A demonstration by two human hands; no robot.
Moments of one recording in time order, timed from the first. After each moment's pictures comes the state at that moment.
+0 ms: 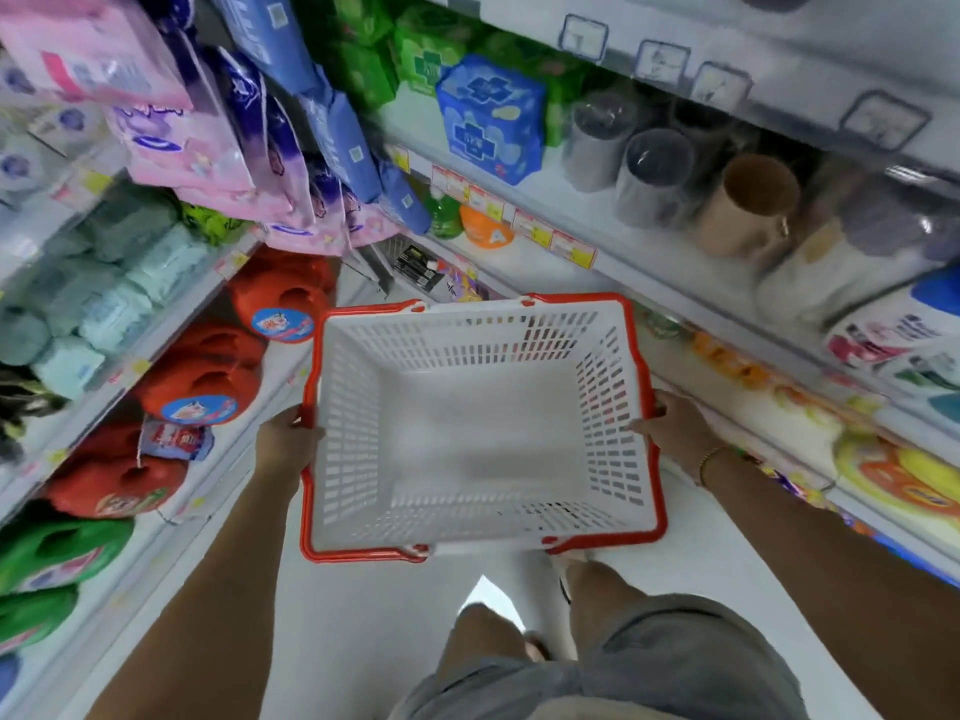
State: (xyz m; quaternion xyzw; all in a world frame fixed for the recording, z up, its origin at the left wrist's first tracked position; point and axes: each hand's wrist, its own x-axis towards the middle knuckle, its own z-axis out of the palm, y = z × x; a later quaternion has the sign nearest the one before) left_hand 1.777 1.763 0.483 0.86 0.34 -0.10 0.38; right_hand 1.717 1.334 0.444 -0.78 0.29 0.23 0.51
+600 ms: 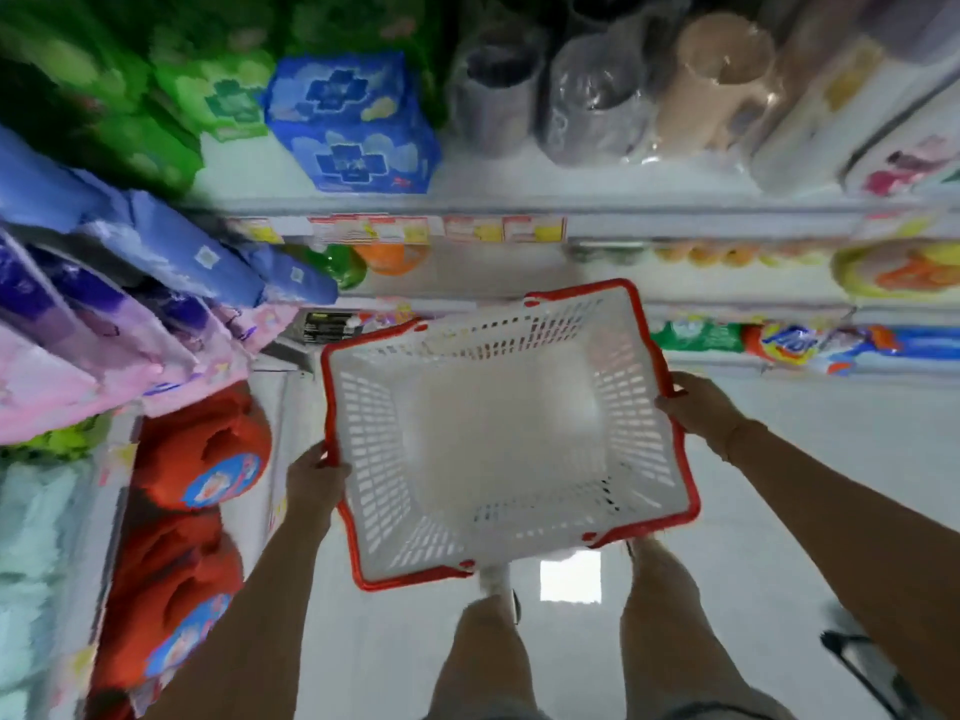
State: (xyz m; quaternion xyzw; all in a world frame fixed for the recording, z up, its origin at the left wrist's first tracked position) left_hand 1.969 1.782 0.378 0.88 0.16 -0.28 0.35; right_hand 1.727 1.411 0.348 -0.68 0.55 0.16 0.47
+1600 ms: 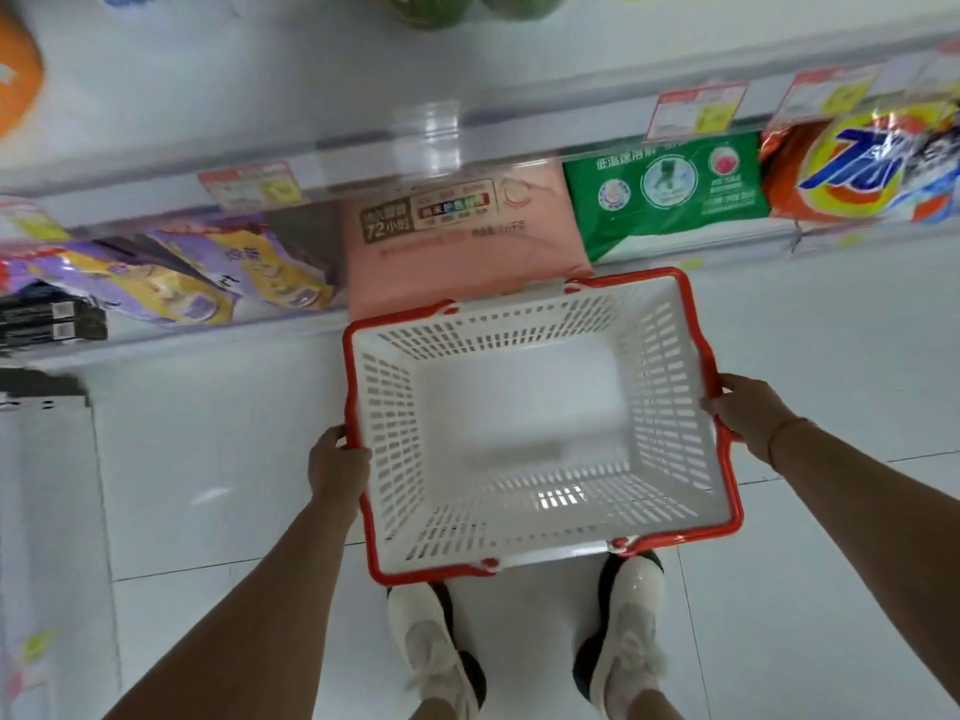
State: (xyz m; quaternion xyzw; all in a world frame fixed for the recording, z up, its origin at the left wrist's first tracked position) left_hand 1.892 1.632 -0.017 0.89 0.08 -0.37 0.25; right_hand 1.585 1.347 -0.024 -0.53 0.72 0.13 0.43
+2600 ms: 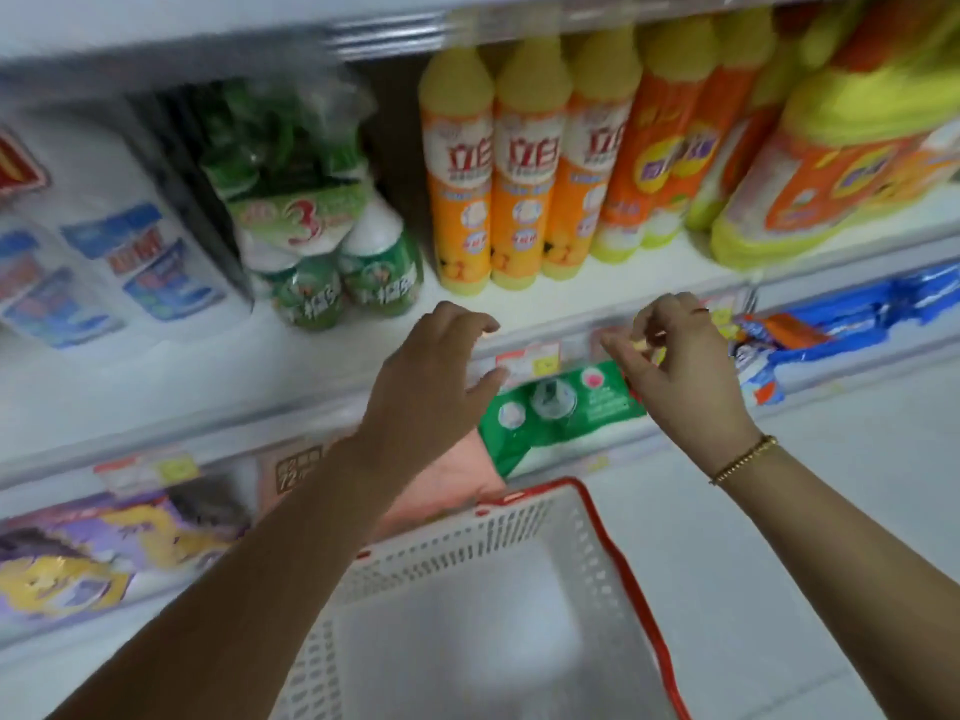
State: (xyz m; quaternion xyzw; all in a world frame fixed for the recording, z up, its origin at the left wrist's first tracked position) left_hand 1.876 1.335 0.143 0.70 -0.65 0.01 0.29; right_hand 1.671 1.232 0.147 -0.80 0.46 -0.33 0.21
